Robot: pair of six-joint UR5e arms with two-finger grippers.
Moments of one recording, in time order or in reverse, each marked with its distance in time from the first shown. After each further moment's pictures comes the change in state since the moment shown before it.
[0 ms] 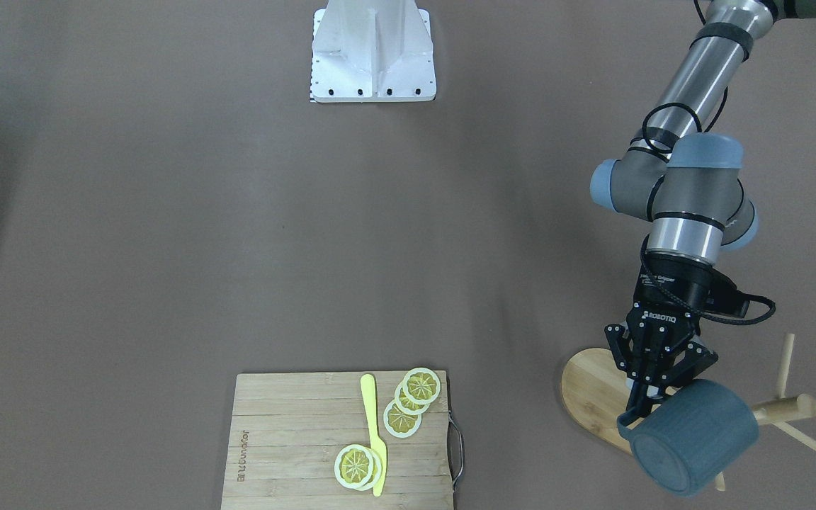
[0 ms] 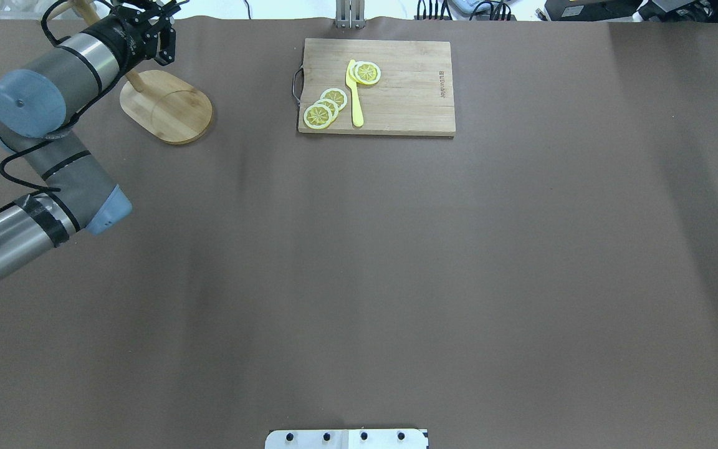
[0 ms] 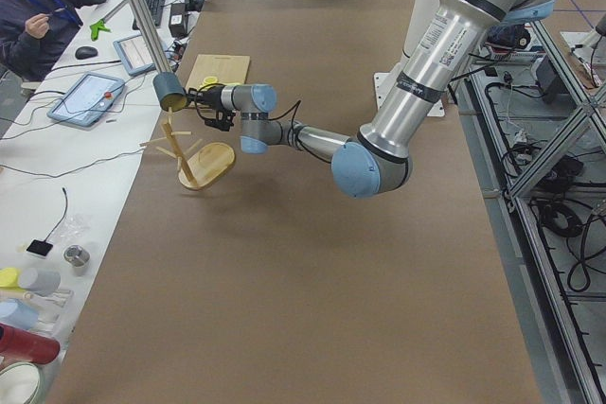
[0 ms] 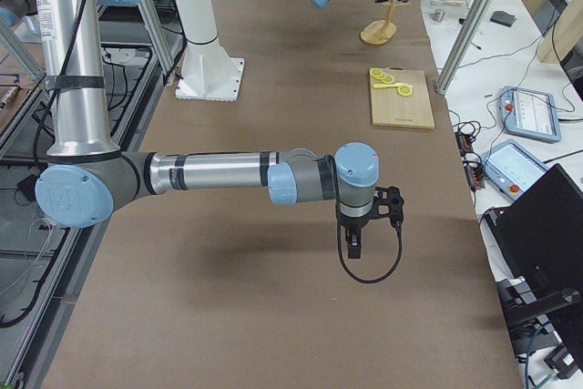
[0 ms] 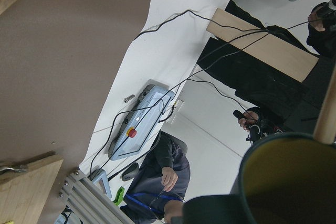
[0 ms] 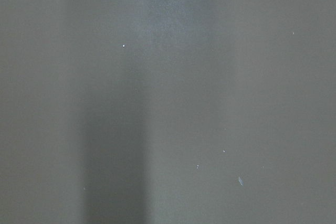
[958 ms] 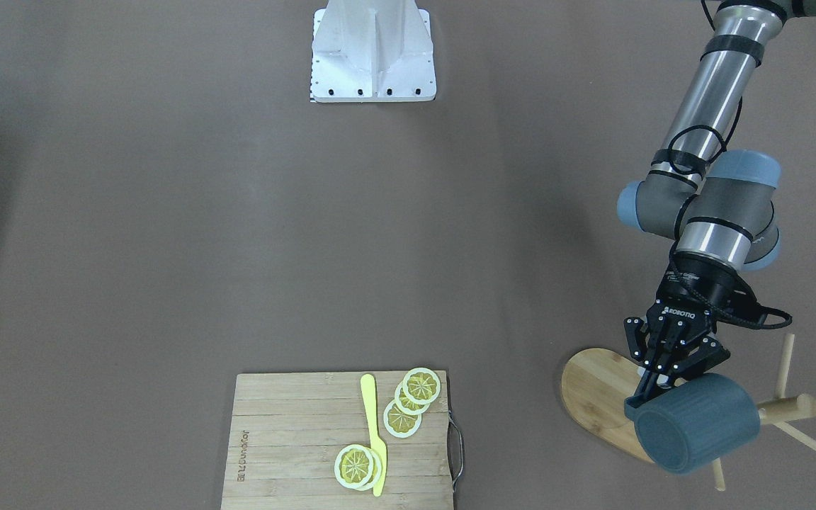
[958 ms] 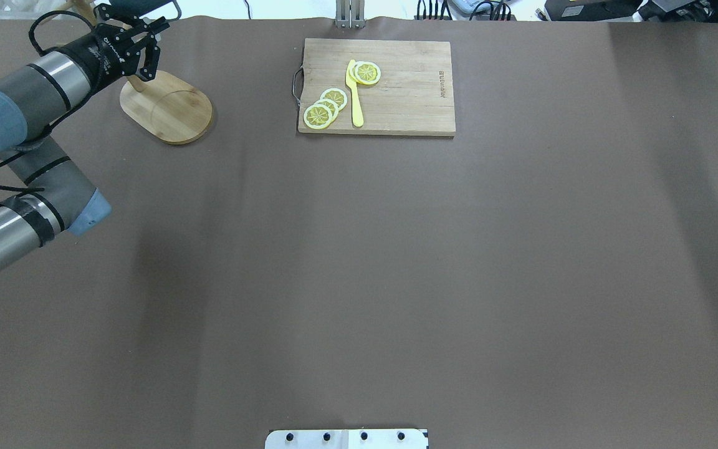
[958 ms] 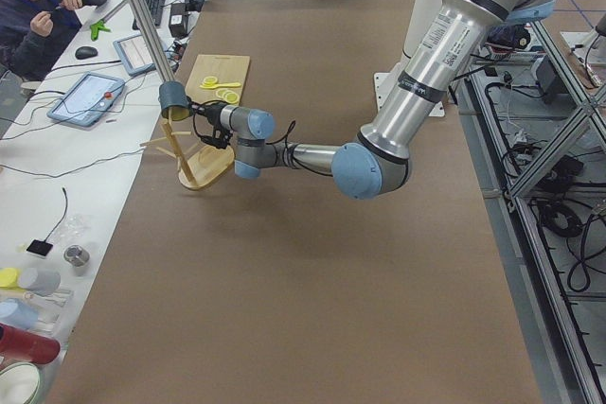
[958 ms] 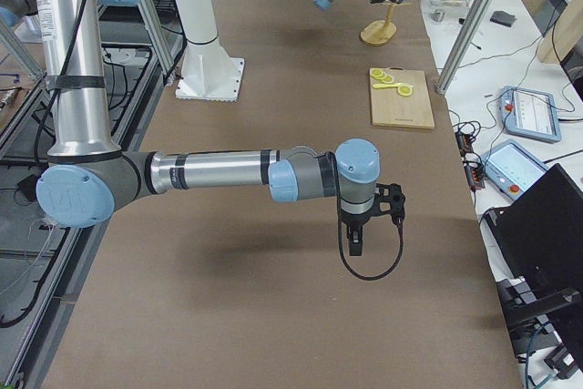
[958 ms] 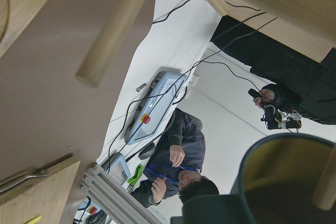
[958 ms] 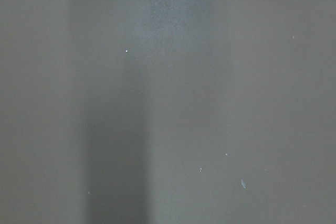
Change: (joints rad) left arm -0.016 0.005 0.183 -0.344 -0.108 0.050; right arm 0.000 0.004 0.010 0.000 -0.001 0.017
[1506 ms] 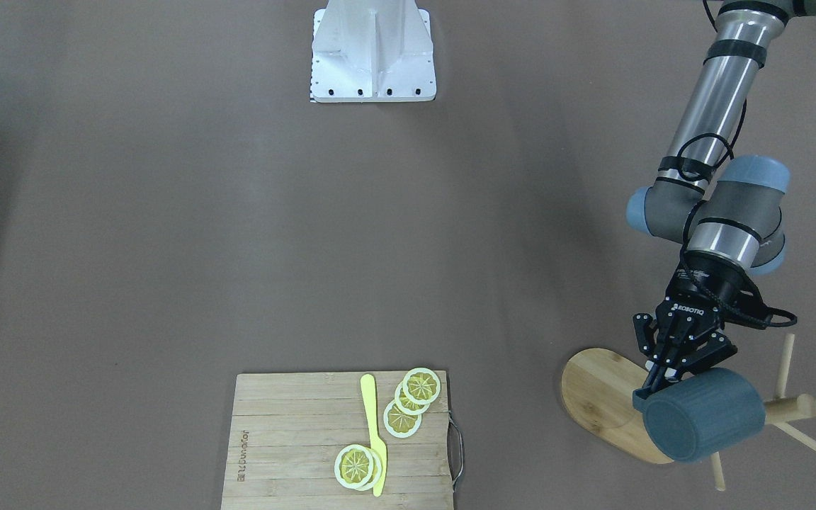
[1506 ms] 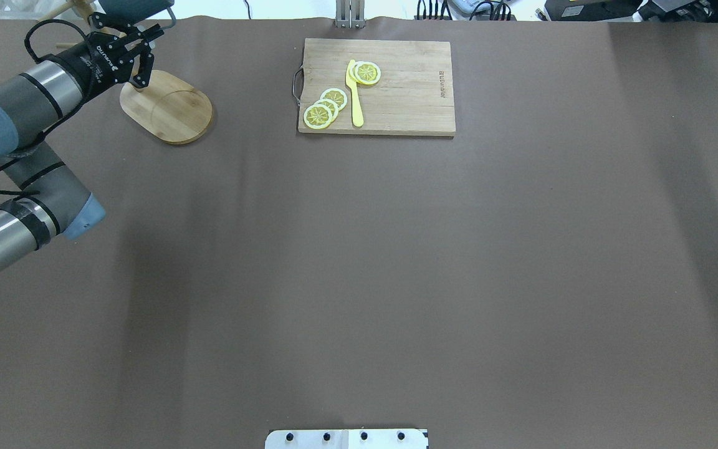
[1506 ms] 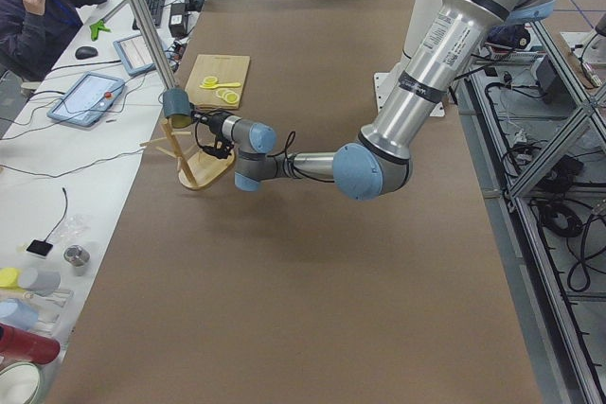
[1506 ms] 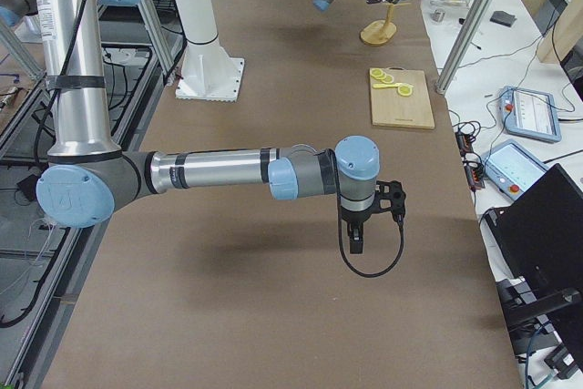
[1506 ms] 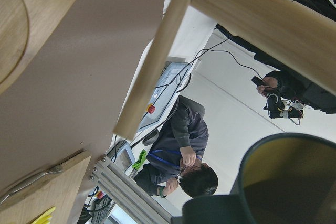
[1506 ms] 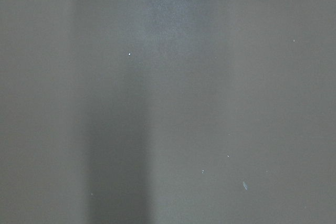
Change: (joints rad) left arm -0.004 0.004 0.064 -0.102 -0.018 0.000; right arm 0.000 -0.001 0.010 0.000 -0.001 0.008
